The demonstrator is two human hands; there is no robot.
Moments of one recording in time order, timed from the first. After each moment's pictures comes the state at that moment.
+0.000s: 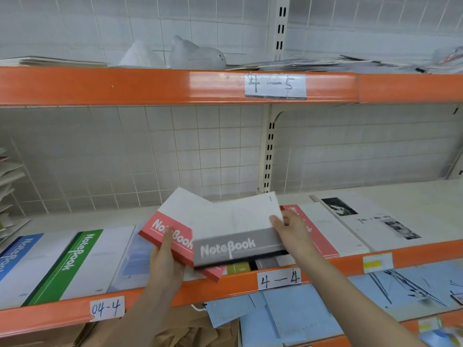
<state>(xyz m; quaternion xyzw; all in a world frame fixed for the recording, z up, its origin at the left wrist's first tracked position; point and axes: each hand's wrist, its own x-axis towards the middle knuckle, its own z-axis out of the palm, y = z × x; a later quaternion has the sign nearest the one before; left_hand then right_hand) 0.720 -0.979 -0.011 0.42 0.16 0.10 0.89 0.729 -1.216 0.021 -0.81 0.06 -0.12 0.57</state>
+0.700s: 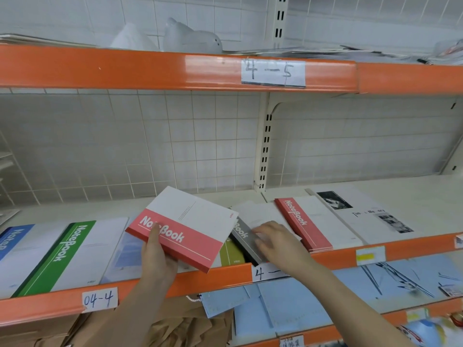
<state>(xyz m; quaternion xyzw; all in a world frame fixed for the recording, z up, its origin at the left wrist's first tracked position) 0.724 -0.976 -0.021 0.38 0.20 0.10 0.90 0.720 -1.228 -0.017 -0.97 -0.12 -0.08 0.22</state>
